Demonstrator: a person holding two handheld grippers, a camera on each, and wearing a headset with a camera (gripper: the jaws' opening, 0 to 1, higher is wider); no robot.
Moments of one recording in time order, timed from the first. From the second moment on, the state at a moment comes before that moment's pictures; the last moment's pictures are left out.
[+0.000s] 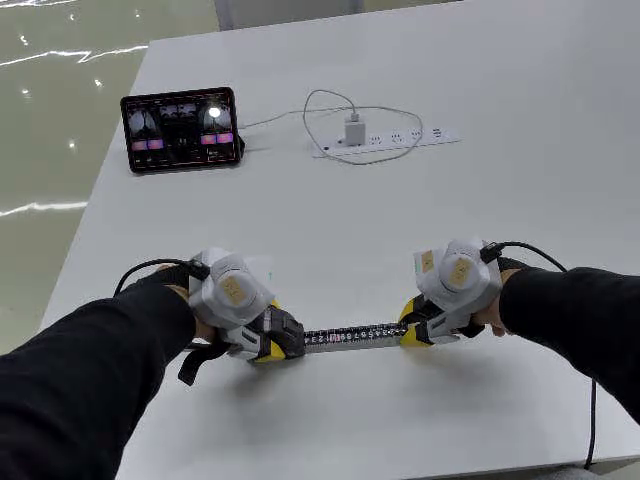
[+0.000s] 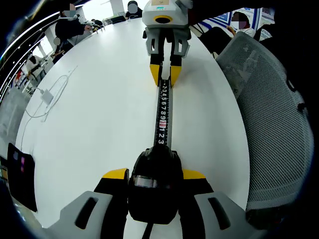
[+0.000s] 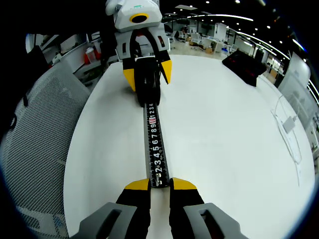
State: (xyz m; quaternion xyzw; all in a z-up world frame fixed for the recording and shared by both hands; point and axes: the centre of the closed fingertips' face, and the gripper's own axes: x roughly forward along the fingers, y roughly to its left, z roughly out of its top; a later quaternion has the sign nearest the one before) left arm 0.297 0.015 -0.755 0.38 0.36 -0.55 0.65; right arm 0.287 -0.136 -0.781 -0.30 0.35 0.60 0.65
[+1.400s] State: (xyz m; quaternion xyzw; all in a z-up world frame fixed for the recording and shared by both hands) left arm 0.298 0.014 -0.755 0.38 0.36 -0.55 0.65; right arm 0.286 -0.159 -0.779 -0.30 0.36 0.59 0.65
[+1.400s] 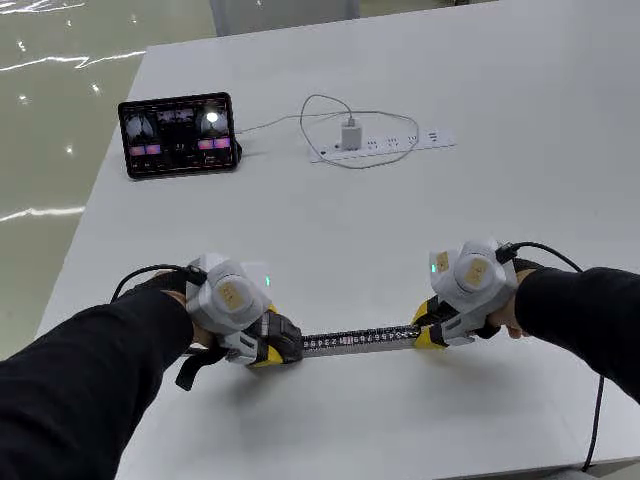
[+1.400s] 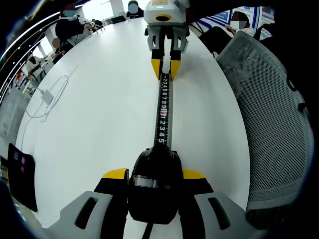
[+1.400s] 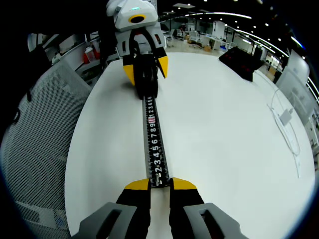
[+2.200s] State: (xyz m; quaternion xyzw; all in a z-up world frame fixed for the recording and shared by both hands) left arm 0.297 0.014 -0.755 0.38 0.36 -0.55 0.65; right arm 0.287 -0.172 -0.780 -0.30 0.37 0.59 0.65
